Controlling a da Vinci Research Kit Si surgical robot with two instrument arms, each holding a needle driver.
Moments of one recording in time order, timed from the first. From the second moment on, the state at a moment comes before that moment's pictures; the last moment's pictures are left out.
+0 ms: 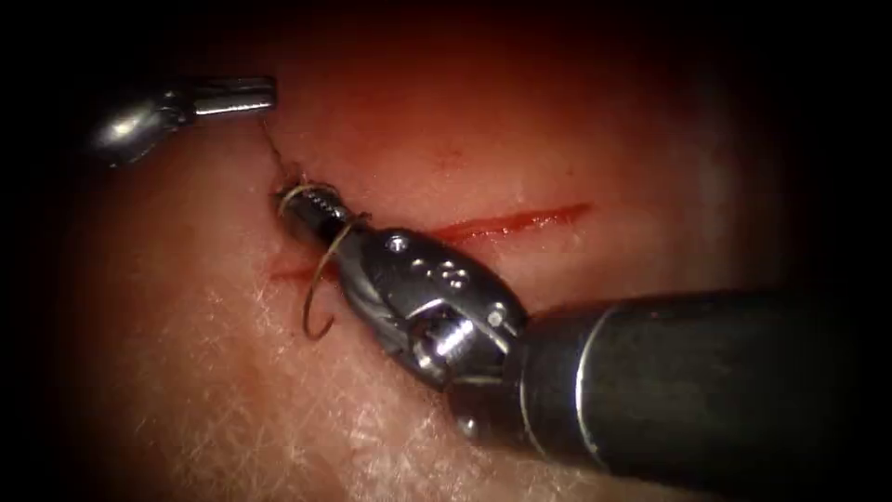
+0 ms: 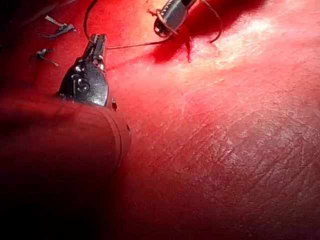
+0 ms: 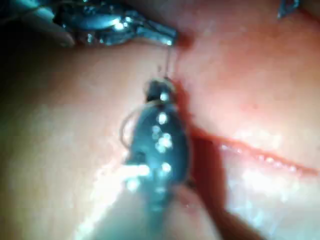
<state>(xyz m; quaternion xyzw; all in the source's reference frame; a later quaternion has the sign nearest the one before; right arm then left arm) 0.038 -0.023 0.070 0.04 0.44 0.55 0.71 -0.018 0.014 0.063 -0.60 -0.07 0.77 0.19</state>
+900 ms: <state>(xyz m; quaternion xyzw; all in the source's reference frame) 0.035 -0.031 0.069 0.06 0.42 0.53 0.73 -0.018 0.030 0.063 -0.59 -0.05 0.77 0.22</state>
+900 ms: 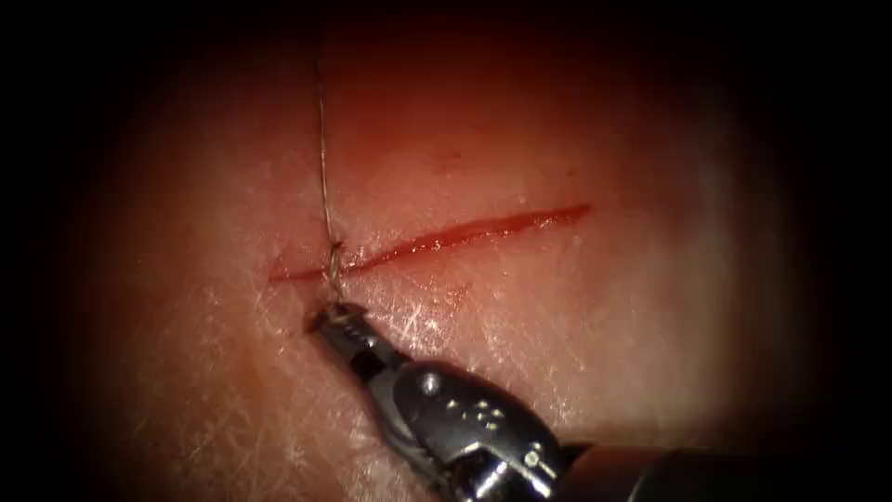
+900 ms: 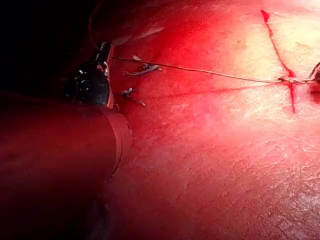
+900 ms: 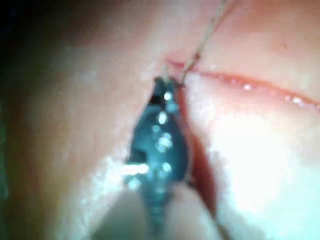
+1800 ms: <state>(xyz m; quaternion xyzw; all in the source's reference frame) 0.034 -0.035 0.069 0.10 0.43 0.50 0.75 -0.018 0.036 0.066 -0.58 0.00 0.77 0.26</state>
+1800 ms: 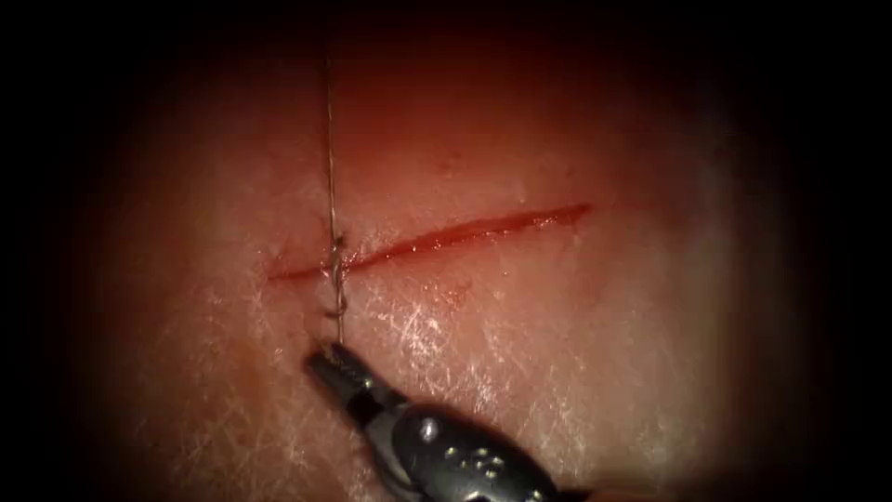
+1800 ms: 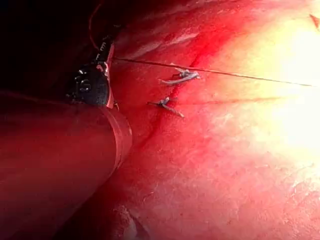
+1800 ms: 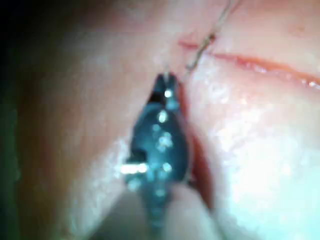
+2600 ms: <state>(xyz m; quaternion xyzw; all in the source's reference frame) 0.035 -0.038 0.070 0.12 0.42 0.47 0.77 -0.017 0.037 0.069 -0.57 0.03 0.78 0.25</state>
